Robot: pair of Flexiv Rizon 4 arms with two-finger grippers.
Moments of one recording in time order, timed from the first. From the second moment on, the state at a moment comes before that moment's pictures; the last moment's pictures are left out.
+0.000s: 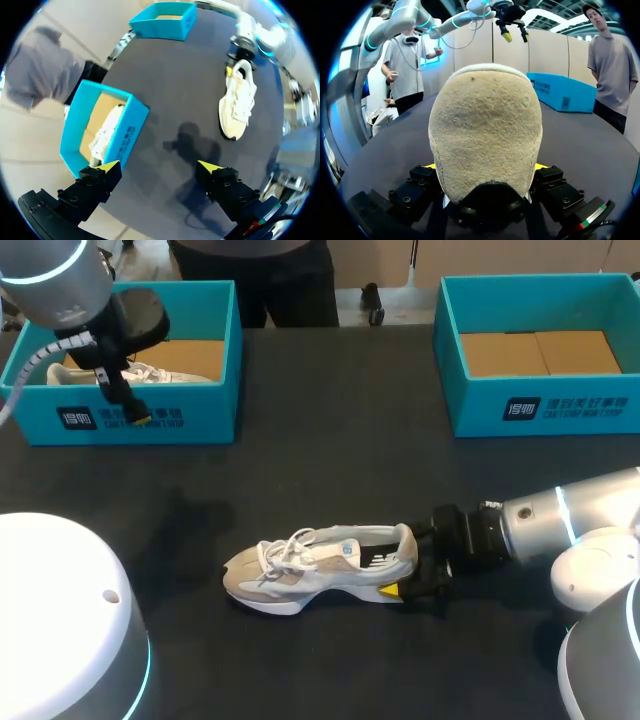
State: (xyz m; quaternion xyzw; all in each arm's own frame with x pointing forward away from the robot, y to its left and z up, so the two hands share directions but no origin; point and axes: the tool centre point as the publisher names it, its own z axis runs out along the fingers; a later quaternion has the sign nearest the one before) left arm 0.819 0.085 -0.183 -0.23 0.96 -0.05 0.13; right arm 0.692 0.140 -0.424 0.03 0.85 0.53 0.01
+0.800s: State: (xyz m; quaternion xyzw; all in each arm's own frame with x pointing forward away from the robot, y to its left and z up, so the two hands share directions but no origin) left arm 0.766 0.013 -0.184 -0.56 0.82 -0.07 0.08; right arm 0.692 0.140 -0.424 0.03 0.85 0.53 0.01
